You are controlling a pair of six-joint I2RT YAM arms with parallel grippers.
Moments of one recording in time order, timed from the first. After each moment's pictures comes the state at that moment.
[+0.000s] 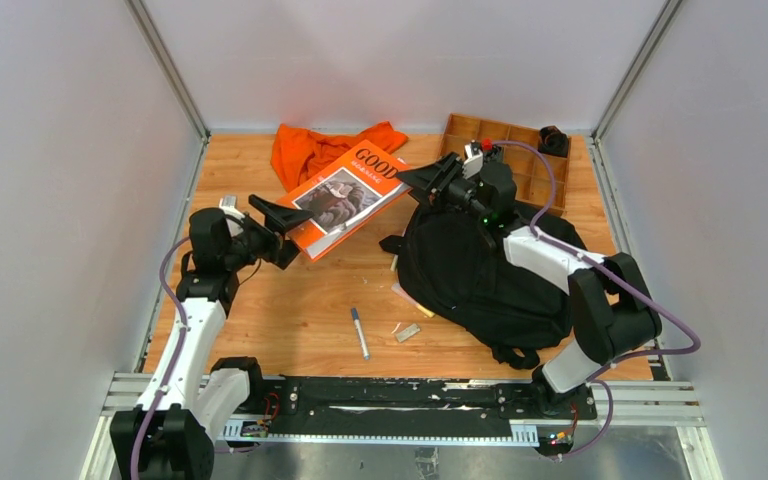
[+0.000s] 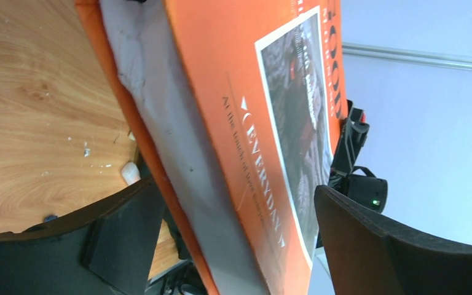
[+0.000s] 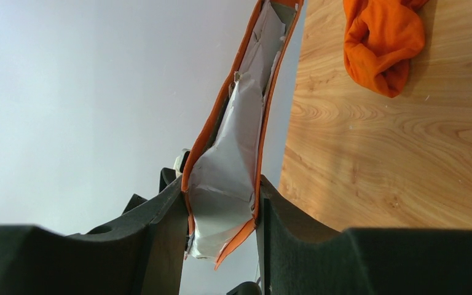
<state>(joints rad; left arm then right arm) 0.05 0.88 0.61 -0.12 0.63 -1.24 0.44 1.57 0.94 0.63 -0.47 1.33</state>
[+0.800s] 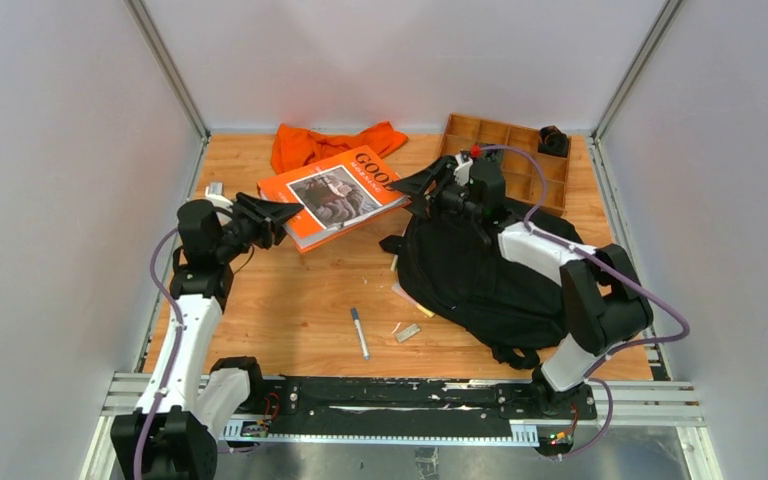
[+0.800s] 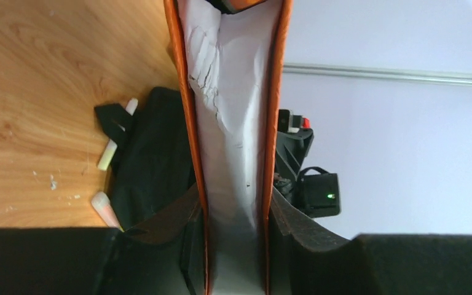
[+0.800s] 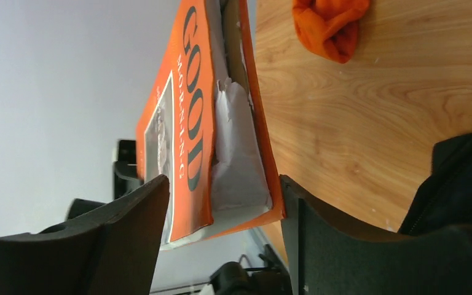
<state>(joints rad) 0.07 0.88 0.66 -0.04 0.60 -1.32 0.44 1.63 0.93 0.59 -0.51 1.35</state>
